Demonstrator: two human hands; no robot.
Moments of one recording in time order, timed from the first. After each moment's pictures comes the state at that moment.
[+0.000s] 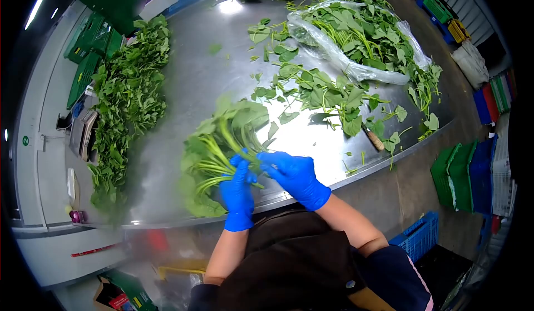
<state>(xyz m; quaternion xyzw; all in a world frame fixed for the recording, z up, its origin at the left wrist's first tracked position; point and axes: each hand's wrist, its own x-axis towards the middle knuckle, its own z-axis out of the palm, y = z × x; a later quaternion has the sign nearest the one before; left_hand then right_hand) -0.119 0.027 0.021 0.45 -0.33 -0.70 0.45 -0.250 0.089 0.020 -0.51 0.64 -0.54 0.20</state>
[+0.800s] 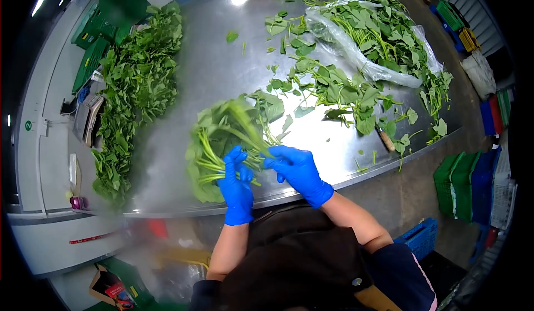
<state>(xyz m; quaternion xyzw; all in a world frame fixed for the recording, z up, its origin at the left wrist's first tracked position) -0.083 0.012 0.013 0.45 -0.28 -0.70 0.47 -0.225 0.073 0.017 -0.28 0.56 -0.59 0.51</state>
